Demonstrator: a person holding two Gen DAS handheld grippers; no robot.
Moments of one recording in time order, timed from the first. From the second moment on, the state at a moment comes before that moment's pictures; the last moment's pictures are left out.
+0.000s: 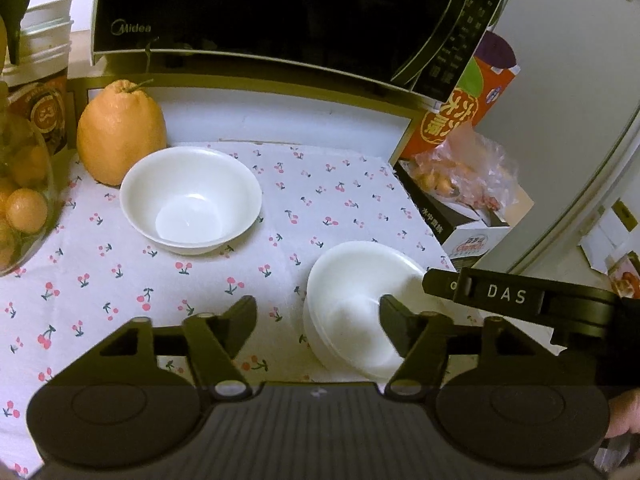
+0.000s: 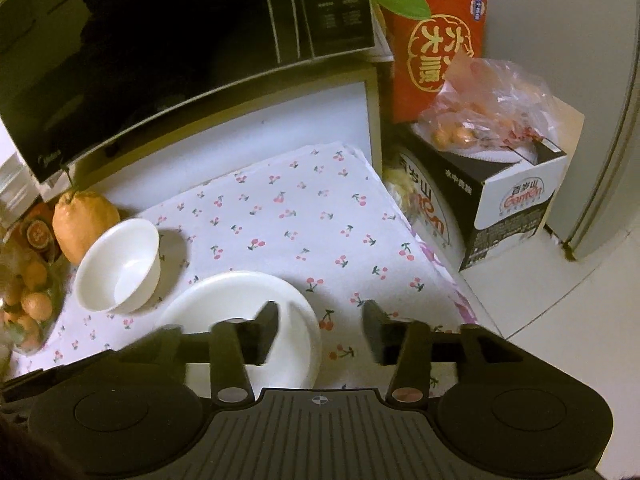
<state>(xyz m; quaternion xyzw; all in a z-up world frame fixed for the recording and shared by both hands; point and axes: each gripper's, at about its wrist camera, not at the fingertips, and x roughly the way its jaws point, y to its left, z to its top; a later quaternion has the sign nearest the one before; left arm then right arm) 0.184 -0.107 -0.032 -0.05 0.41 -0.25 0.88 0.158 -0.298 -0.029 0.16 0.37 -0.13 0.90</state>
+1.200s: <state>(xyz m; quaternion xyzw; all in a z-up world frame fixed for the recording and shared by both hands) 0.224 0.010 -0.012 -0.14 0.36 -0.11 0.92 0.206 -0.248 0.004 0.28 0.31 -0.05 0.91</state>
